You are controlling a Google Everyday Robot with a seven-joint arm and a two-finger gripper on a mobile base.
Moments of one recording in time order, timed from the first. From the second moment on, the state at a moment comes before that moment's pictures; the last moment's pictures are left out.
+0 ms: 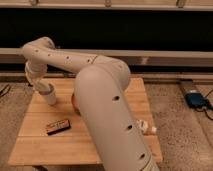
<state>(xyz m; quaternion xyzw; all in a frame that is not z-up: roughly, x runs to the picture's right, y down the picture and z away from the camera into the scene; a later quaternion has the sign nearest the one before) -0.395 -0.042 0.783 -0.34 -0.12 0.42 0.83</state>
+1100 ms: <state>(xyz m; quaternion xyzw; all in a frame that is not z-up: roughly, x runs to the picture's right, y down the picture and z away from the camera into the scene) -0.378 -0.032 0.782 -0.35 -0.10 0.45 0.81</state>
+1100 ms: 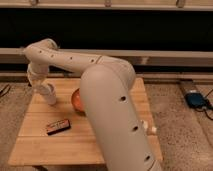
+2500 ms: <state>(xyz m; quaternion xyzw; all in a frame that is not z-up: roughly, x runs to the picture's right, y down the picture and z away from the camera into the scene) -0.366 -0.027 0.804 -0.36 -0.09 0.48 0.80</state>
